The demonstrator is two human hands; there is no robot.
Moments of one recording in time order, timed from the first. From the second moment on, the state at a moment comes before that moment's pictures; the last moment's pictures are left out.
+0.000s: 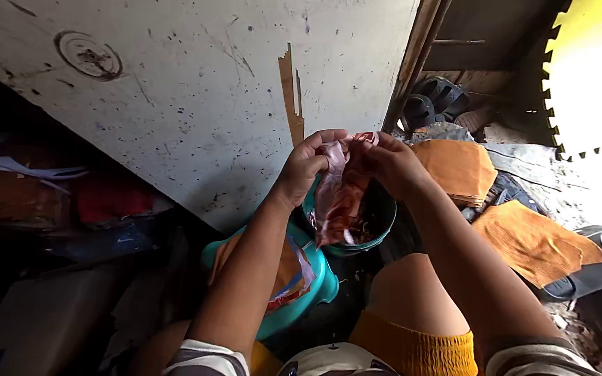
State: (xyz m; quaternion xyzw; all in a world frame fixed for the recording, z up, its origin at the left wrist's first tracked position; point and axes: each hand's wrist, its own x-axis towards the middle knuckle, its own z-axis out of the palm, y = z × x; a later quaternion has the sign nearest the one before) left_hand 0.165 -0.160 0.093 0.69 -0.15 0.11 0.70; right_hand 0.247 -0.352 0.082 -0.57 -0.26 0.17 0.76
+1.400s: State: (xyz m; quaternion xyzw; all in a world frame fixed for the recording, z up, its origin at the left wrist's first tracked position) left_hand -0.001 -0.029 0.213 0.94 0.12 0.26 0.20; right_hand 0.157 -0.209 0.200 -0.77 -0.52 -0.17 0.33
